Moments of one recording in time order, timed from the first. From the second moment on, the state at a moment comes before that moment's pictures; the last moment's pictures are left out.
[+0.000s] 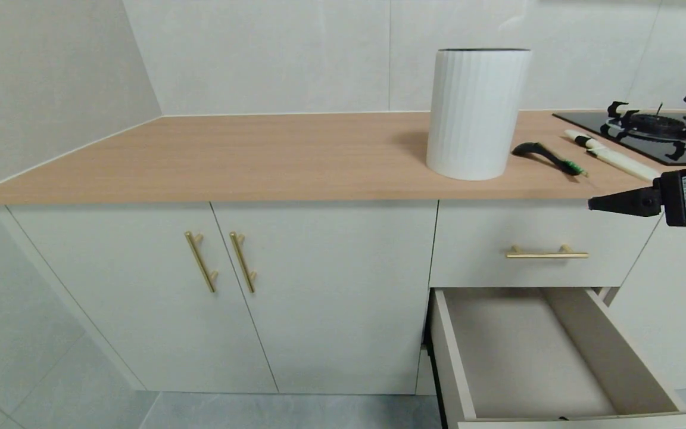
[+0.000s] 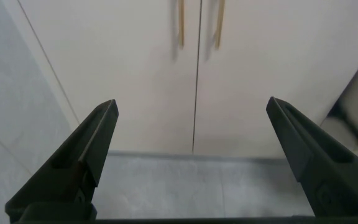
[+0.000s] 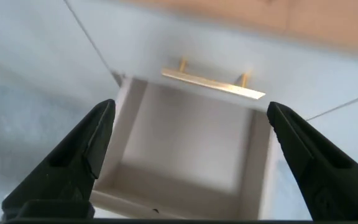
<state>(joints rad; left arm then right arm) 0.00 0.00 0.00 0.00 0.03 -0.01 0.14 1.40 -1.25 0.32 0.05 -0.09</state>
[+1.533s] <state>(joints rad) 0.00 0.00 0.00 0.00 0.03 -0.01 0.09 1.94 -1.64 0.28 -0.25 0.14</state>
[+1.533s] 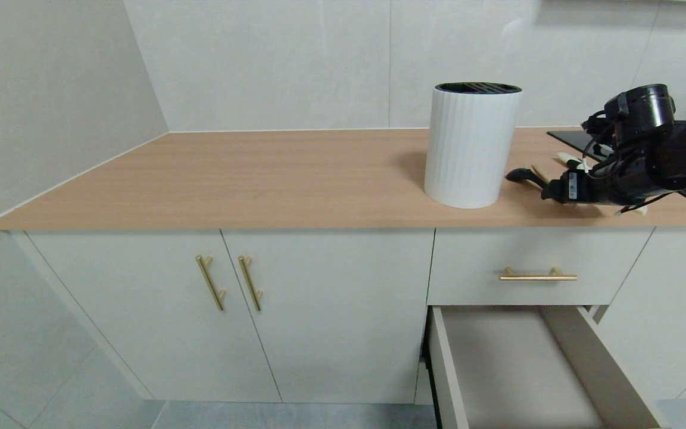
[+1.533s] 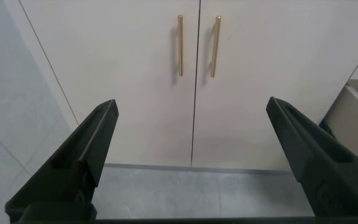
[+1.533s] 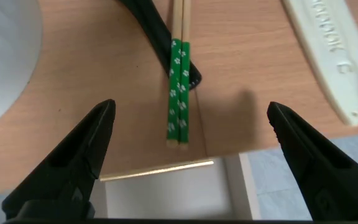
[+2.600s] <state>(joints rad) 0.00 0.00 0.00 0.00 0.03 -0.01 0.09 1.82 -1.58 0.28 -0.25 0.19</state>
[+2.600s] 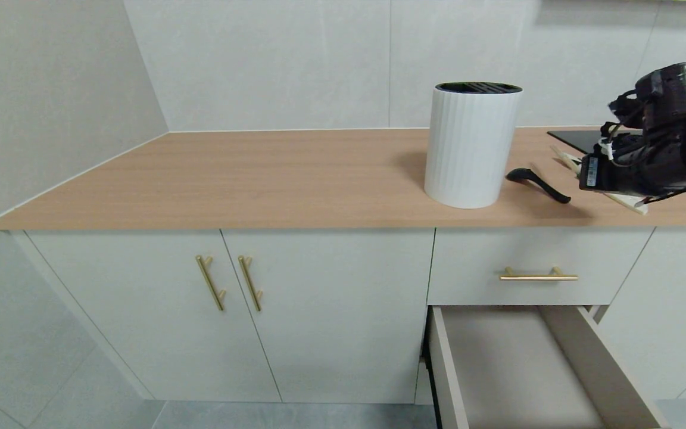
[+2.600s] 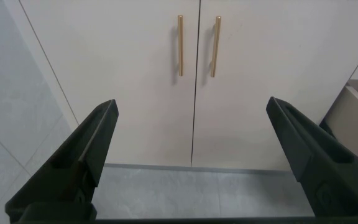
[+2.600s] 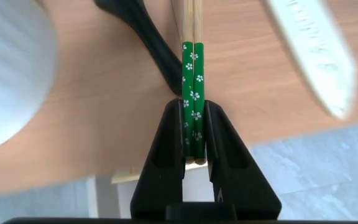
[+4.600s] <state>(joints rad) 0.00 0.00 0.00 0.00 0.03 -0.01 0.27 1.83 -0.91 0.35 -0.01 0.14</state>
